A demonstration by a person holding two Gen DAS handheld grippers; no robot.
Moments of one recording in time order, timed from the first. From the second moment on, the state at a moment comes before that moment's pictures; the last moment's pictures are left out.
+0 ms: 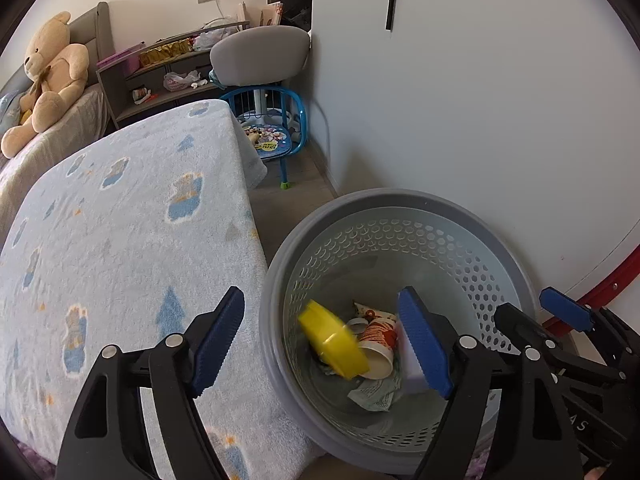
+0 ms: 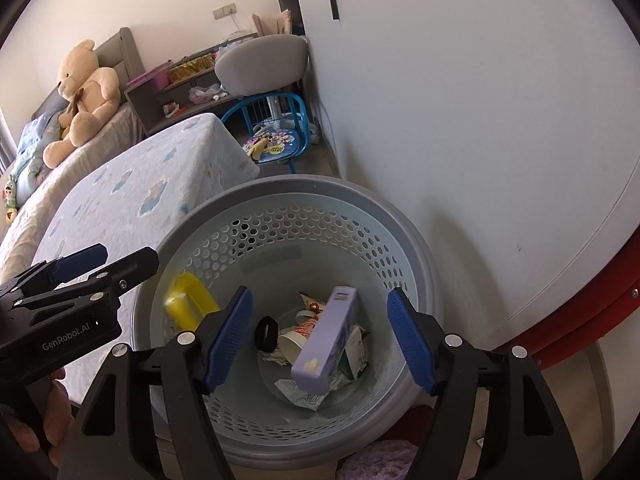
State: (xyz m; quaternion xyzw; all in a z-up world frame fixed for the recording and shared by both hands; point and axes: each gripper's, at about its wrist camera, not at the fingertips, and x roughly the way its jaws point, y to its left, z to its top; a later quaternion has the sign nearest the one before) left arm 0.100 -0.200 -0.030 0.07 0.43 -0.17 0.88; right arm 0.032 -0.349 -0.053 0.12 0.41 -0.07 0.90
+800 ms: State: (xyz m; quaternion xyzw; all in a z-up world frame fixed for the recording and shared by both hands) left arm 0.085 -0.191 -0.015 0.07 0.42 -0.14 0.89; right arm 0.027 -0.354 -0.052 0.13 0.40 -0.08 0.90
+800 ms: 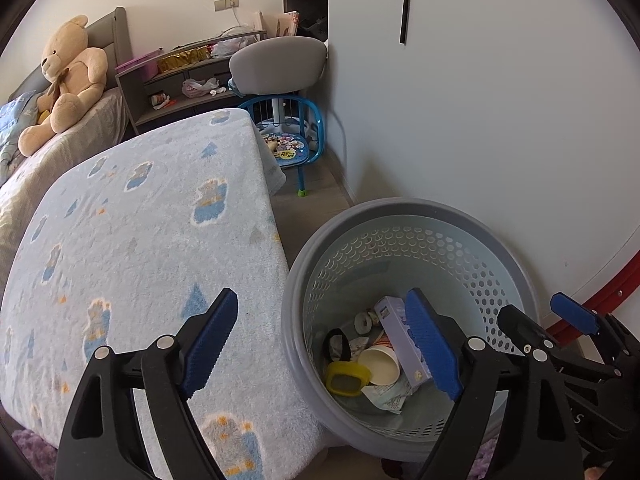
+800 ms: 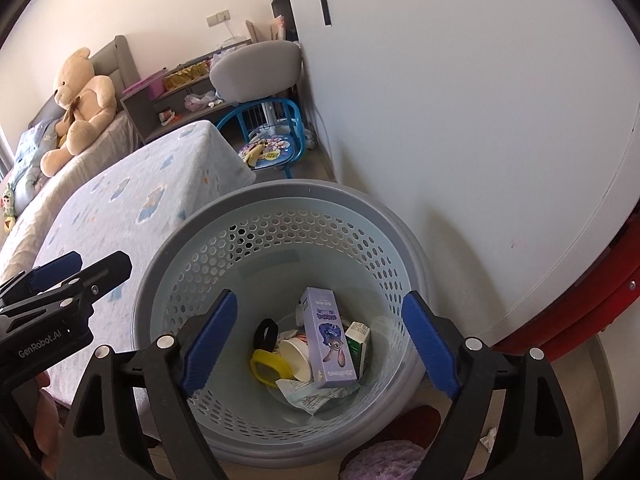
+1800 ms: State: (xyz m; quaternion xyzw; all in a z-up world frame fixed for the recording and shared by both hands) left arm 0.085 -0.185 -0.014 0.07 0.42 -0.12 0.90; right arm 0.028 -0.349 -0.051 0.11 0.40 -0.09 0.91
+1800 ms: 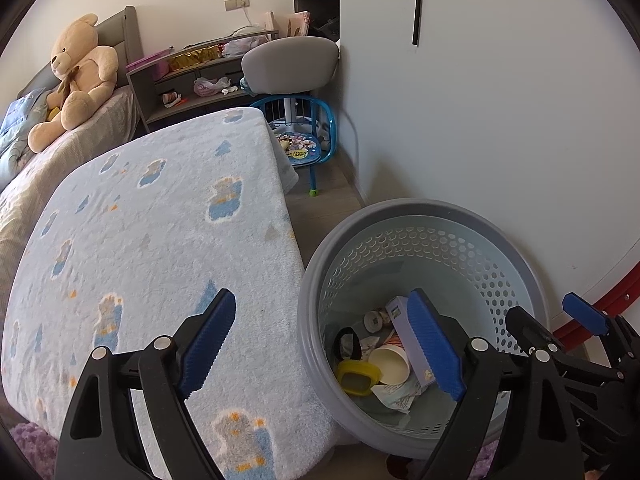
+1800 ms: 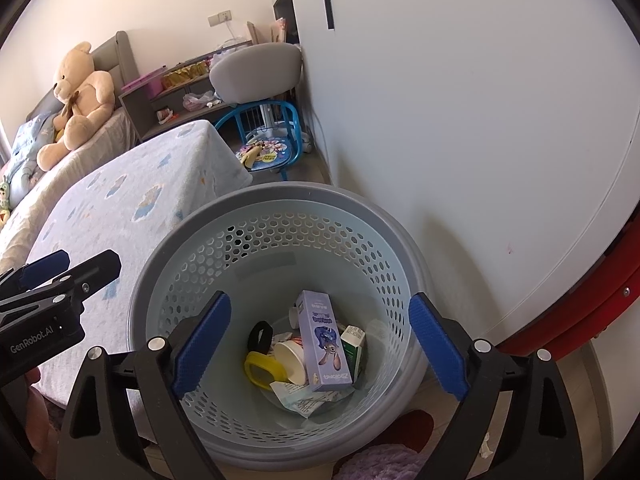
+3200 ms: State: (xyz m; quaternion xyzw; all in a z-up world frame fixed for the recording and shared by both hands) left arm 0.083 -0.190 -0.015 0.08 0.42 -0.12 0.89; right arm 0.029 -0.347 -0.048 0.11 0.39 -0.09 0.91
